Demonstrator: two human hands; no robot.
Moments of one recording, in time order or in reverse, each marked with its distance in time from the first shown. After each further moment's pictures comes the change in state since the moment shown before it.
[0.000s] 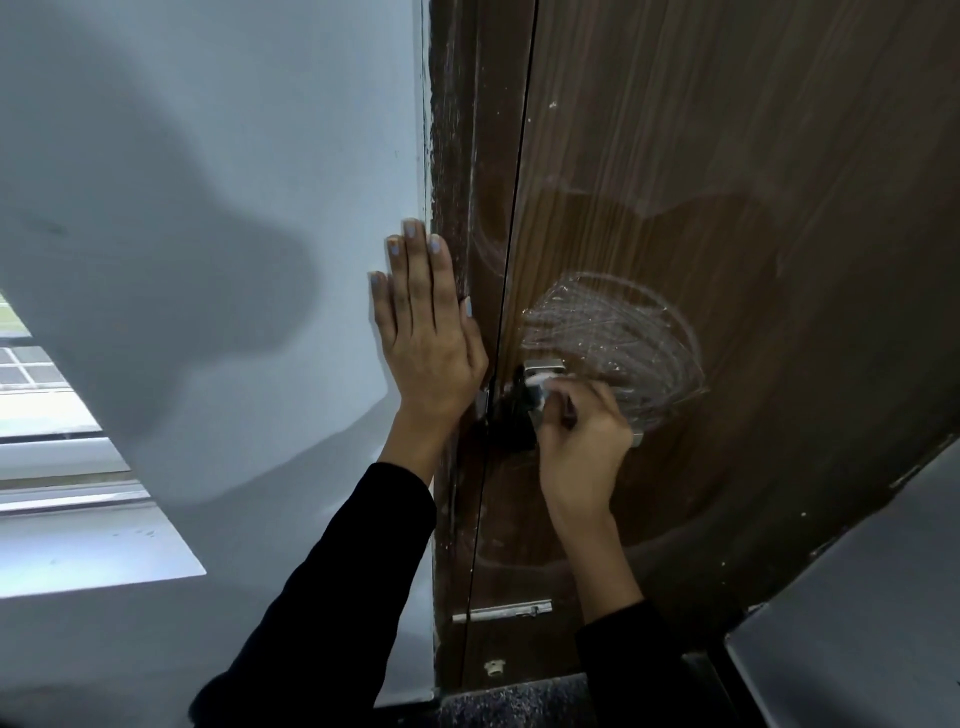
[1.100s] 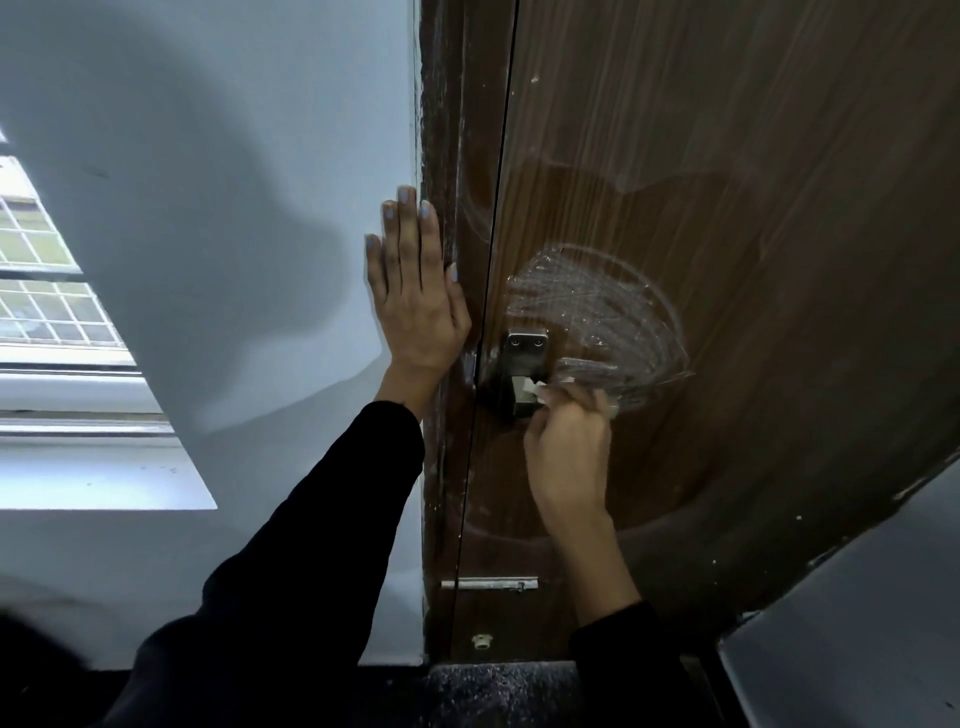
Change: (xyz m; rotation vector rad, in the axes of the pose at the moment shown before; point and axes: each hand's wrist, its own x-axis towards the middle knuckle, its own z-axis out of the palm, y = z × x) left_hand -0.004 -0.001 0.004 0.089 0.020 -0.017; right_hand -0.020 0.006 -0.036 -0.328 -0.328 -0.063
